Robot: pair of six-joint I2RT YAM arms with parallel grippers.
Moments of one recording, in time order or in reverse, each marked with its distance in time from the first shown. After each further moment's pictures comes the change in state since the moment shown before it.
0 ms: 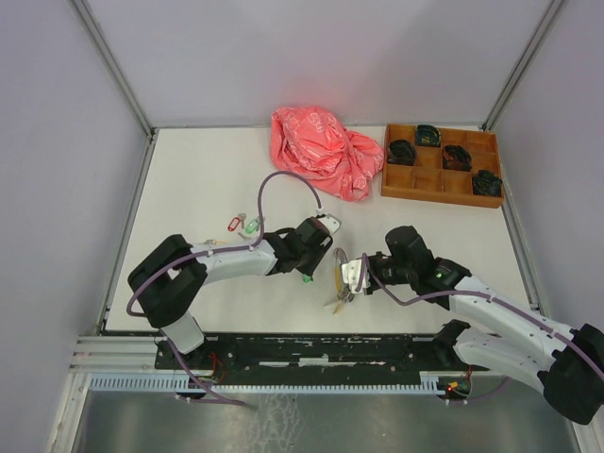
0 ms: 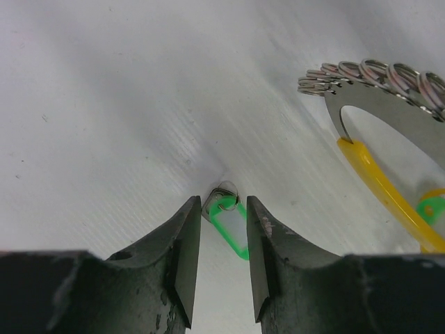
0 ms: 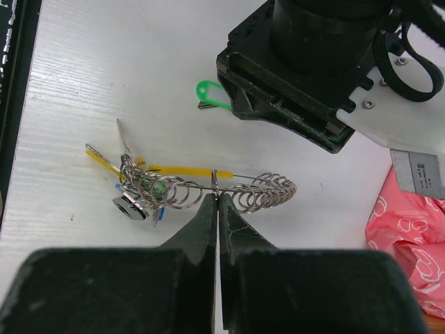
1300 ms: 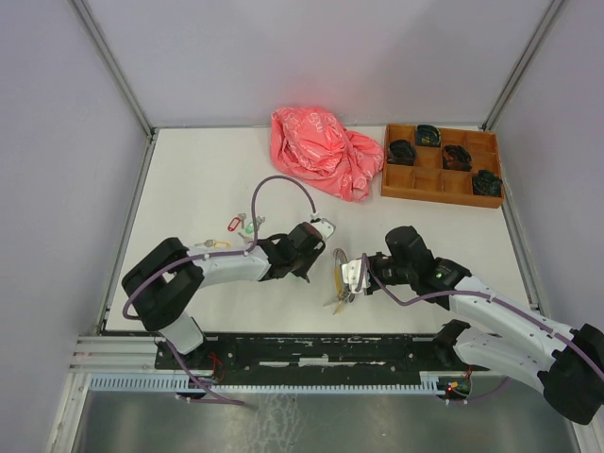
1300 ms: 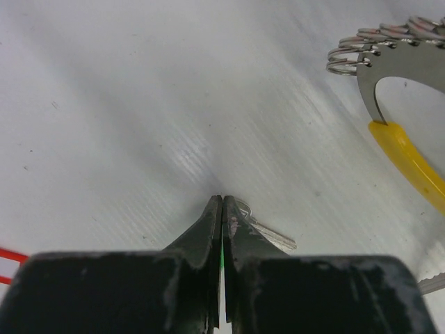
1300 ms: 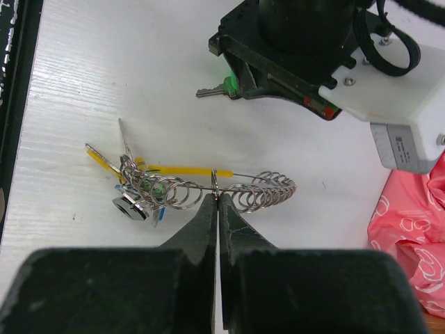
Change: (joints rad) left arm 0.006 -0.008 -0.072 0.075 -0.026 0.042; right arm 0.000 0.000 0.000 -0.006 0.000 0.002
